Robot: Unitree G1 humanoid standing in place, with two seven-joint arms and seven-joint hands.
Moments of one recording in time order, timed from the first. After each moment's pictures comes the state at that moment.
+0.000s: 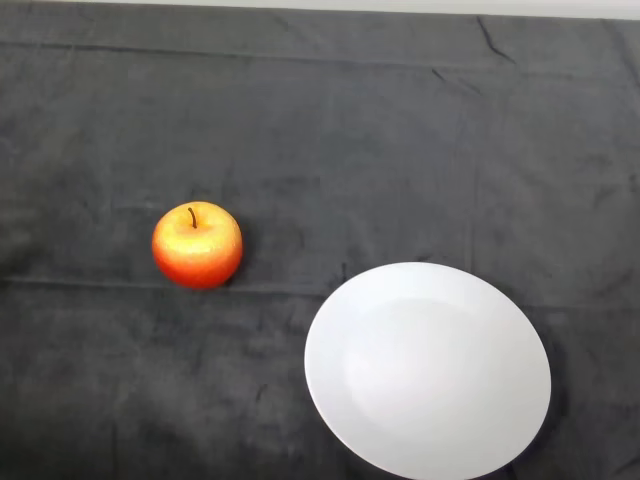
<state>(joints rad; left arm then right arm) -0.55 0.59 0.34 1.14 -0.24 -0.57 -0.10 -0.75 -0.60 0.16 1.15 -0.37 0.04 -0.10</state>
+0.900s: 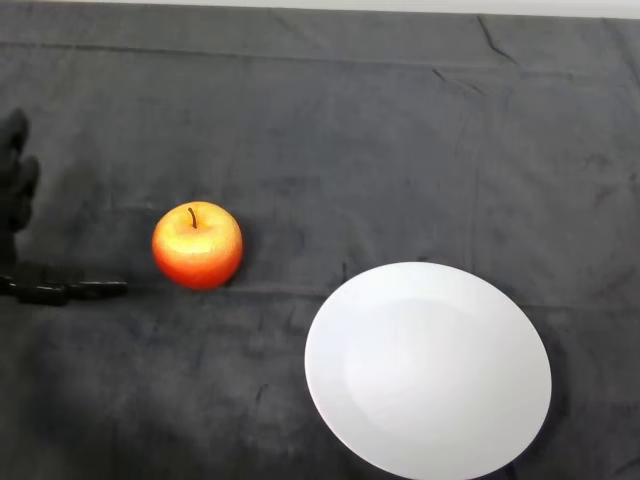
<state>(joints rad) -0.61 0.45 0.16 1.14 -0.13 -0.57 -0.41 -0.75 -0.60 0.16 1.15 -0.37 0.04 -0.10</state>
